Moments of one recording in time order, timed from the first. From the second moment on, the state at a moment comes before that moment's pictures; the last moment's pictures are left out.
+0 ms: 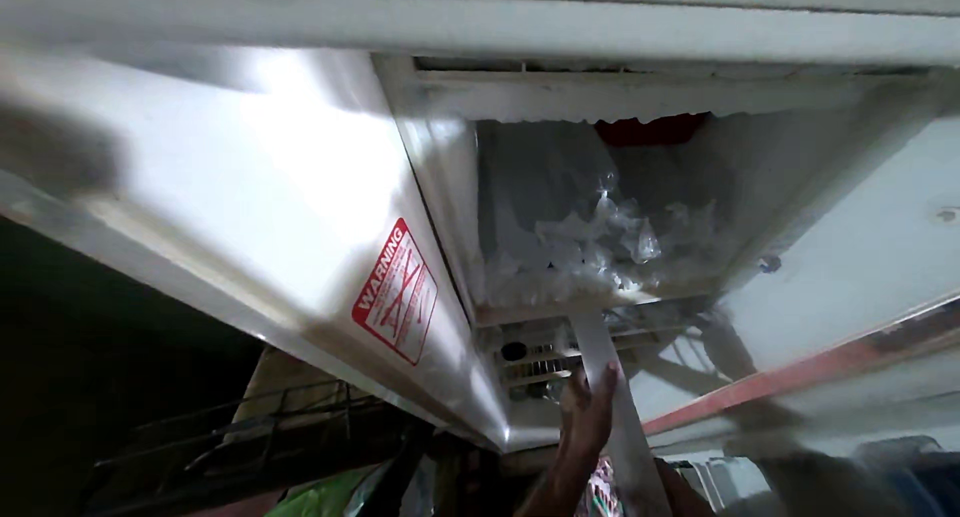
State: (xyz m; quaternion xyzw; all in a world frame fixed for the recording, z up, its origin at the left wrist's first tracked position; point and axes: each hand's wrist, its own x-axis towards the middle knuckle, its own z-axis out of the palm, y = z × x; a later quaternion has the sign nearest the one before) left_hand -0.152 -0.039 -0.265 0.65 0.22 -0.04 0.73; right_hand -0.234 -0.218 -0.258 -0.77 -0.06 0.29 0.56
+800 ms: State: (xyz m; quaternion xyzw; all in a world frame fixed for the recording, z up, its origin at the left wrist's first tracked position) left_hand -0.117 0.064 -0.141 0.82 0.21 0.17 0.51; right_hand -0.069 -0.105 -0.232 -0.97 -0.01 0.08 0.23
